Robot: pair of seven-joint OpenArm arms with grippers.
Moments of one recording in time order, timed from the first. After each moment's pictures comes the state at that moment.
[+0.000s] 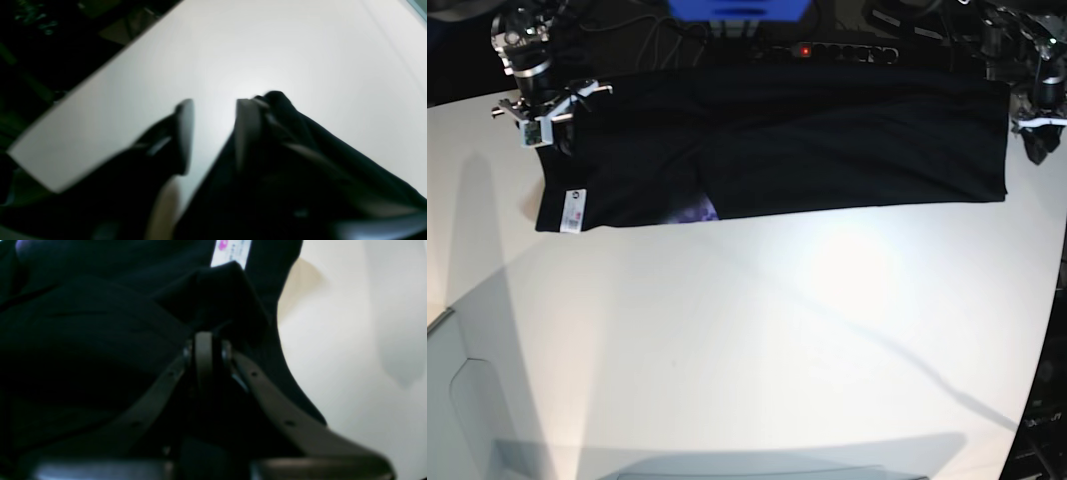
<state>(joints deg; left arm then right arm) 18.6 -9.1 -64.3 88.9 -34.2 -30.5 33.6 -32.7 -7.0 32.6 108.0 -2.3 38.8 -16.5</state>
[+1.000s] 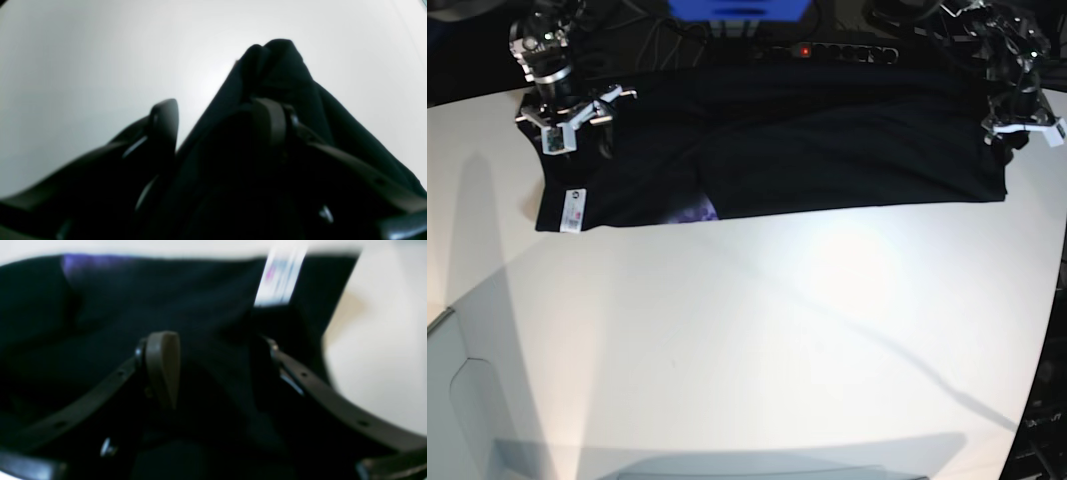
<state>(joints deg) 15.4 -9.9 -58.7 77.4 -34.0 -30.5 32.8 -31.1 -9.9 28.6 106.7 -2.5 38.8 -18.8</state>
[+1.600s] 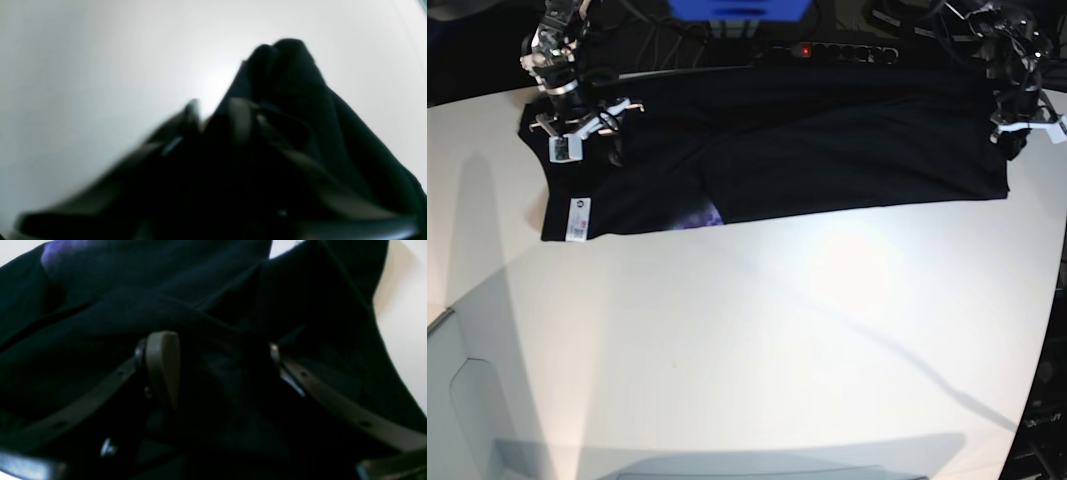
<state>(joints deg) 14.6 -13.5 -57.9 68.8 -36.1 -31.1 29.8 -26.9 -9.6 28.5 96.8 -0.9 38.7 -15.1</state>
